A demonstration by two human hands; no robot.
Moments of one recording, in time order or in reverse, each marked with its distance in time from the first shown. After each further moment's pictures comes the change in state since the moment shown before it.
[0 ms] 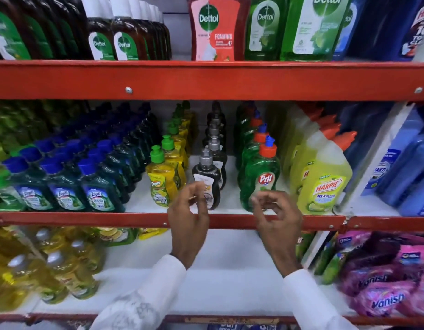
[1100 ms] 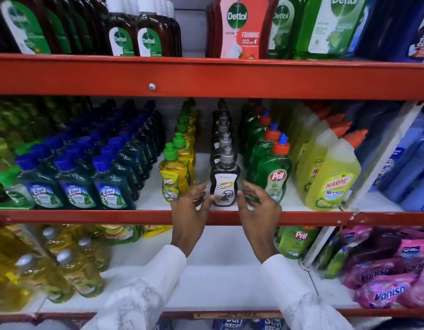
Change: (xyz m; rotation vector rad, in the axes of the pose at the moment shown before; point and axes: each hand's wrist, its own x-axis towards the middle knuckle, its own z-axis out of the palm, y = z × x) left_hand 0.019 -0.035 -0.024 0.002 -0.236 -0.135; right_hand -0.018 -0.011 0.065 -0.040 -0.081 0.226
